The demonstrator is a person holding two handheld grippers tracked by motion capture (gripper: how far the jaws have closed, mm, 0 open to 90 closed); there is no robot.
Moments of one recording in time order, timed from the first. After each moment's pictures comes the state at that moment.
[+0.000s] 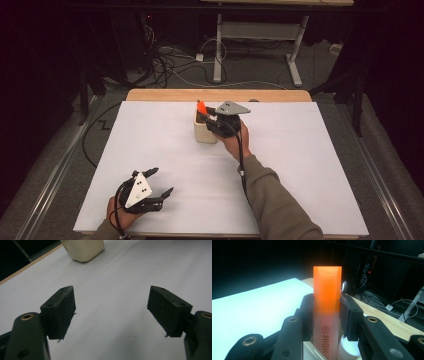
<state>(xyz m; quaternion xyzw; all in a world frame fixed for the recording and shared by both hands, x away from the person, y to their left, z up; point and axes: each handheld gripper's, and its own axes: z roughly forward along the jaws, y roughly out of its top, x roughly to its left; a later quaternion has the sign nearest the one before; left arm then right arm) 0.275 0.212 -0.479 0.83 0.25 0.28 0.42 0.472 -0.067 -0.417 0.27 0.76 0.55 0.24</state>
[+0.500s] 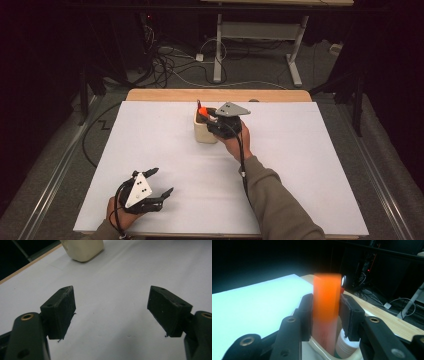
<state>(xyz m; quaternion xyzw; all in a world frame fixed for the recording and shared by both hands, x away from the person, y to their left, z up) 0.275 0.212 -0.479 0.83 0.25 0.28 0.42 0.470 -0.069 -0.419 0.27 0.76 0.54 0.25</state>
